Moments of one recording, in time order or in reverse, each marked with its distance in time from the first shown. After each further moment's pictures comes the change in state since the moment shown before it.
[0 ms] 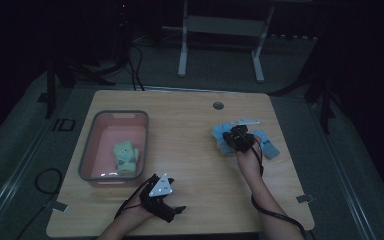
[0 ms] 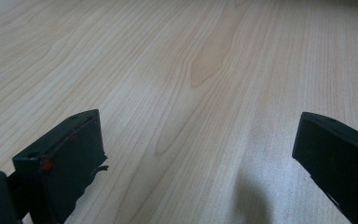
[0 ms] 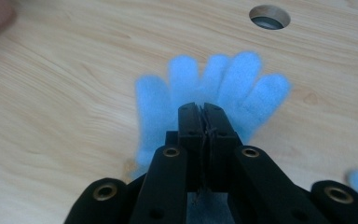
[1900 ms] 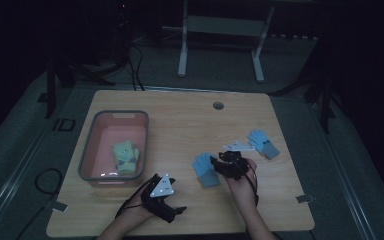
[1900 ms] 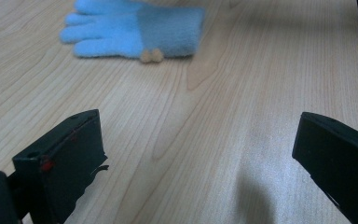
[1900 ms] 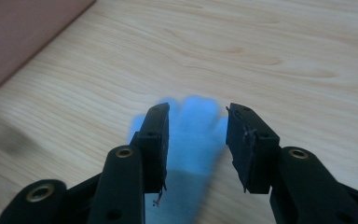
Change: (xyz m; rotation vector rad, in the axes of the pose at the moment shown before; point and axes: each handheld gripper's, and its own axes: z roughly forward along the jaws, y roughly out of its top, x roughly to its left) left arm -0.001 0.001 0.002 0.004 -0.008 0.024; right arm 0.061 -0.048 -0.039 -0.008 0.067 0.001
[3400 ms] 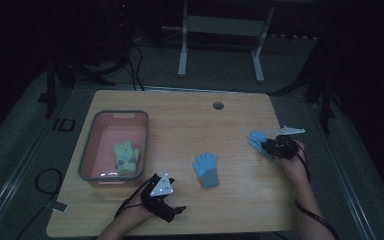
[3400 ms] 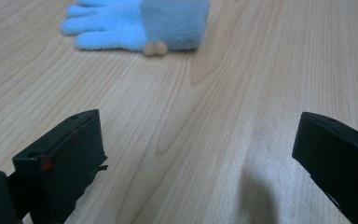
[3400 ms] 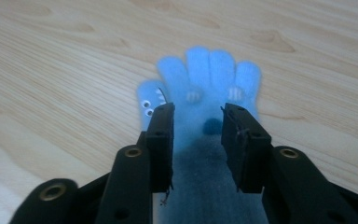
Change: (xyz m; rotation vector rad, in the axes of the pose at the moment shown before) left arm 0.003 -0.002 0.001 0.015 -0.003 -0.009; right arm -0.212 -0.021 0.005 0.051 -0.069 -0.089
